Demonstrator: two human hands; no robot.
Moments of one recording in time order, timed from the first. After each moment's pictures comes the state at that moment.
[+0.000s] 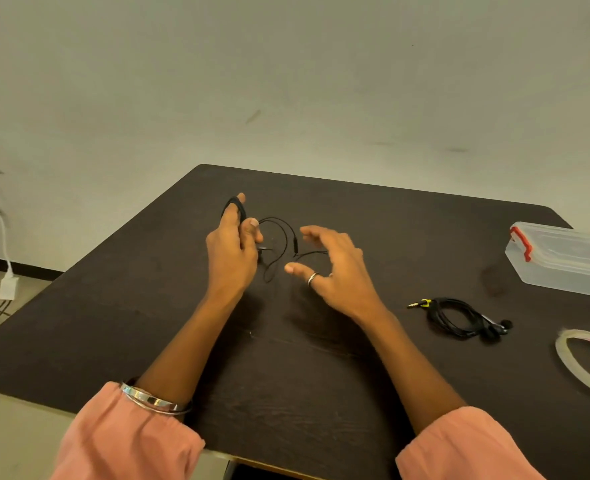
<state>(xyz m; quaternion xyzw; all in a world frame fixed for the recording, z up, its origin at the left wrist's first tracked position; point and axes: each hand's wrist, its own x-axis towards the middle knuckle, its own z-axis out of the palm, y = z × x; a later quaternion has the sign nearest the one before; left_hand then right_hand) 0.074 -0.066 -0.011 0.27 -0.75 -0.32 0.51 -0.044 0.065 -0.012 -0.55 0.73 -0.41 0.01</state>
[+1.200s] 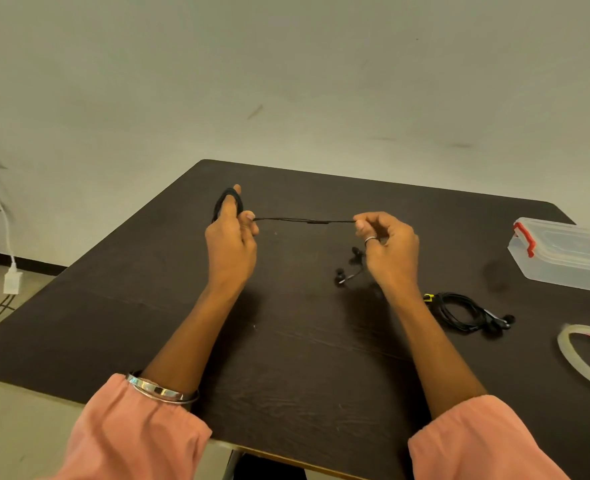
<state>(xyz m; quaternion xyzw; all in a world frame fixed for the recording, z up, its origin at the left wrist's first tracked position) 0.077 -0.068 -0.008 0.28 -0.75 -0.29 0.52 -0.082 0.075 -0.004 -0.36 0.74 -0.57 -0.06</state>
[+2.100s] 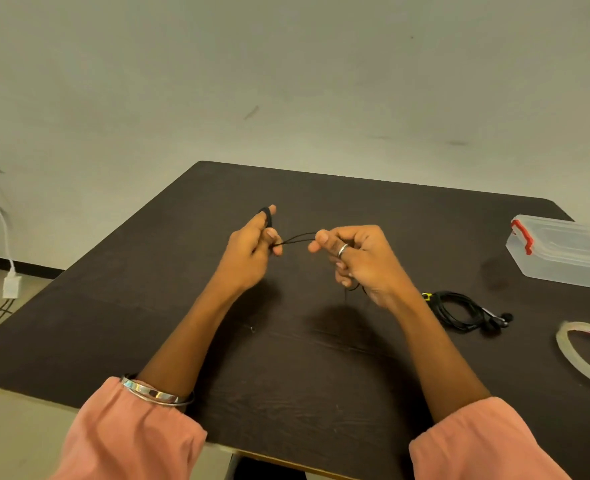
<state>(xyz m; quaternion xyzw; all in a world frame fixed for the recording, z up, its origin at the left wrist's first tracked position) 0.071 -0.070 -0.019 0.17 -0.82 -0.42 0.36 -0.055 0.080 0.014 -0.45 0.62 -0.58 0.26</state>
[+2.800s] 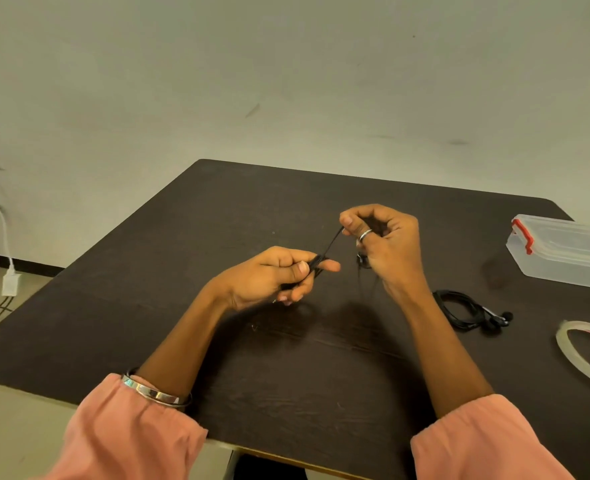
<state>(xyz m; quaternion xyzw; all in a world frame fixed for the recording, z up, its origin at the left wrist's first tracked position) 0.081 -0.046 -0.006 -0.01 -0.75 -0.66 0.04 -0.071 0.083 0.018 -0.42 0.61 -0.67 0.06</state>
